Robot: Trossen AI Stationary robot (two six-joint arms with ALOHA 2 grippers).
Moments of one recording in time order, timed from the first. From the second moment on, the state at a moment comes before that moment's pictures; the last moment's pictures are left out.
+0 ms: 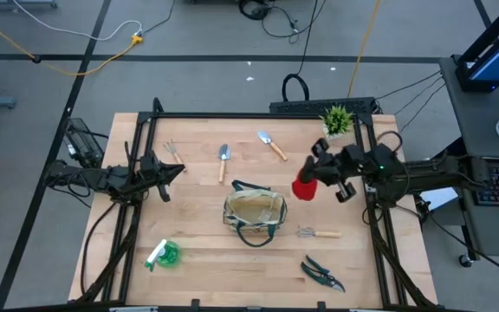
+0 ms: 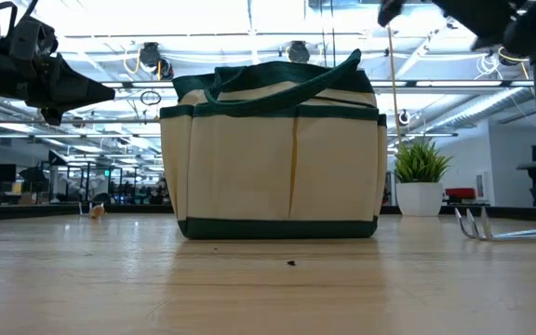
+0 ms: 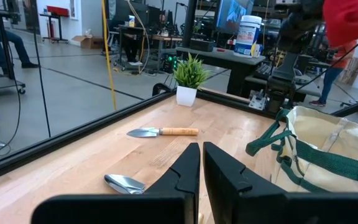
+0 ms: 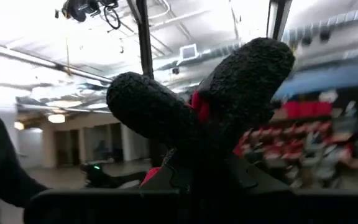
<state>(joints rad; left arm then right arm) -0.22 0.01 0.06 -0.08 -0.61 -0.18 -0.14 0.99 0.43 1.08 -0.42 0.40</state>
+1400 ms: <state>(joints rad) -0.22 0.01 0.06 -0.08 -0.61 -0.18 0.02 1.24 1.08 -0.12 0.01 0.56</state>
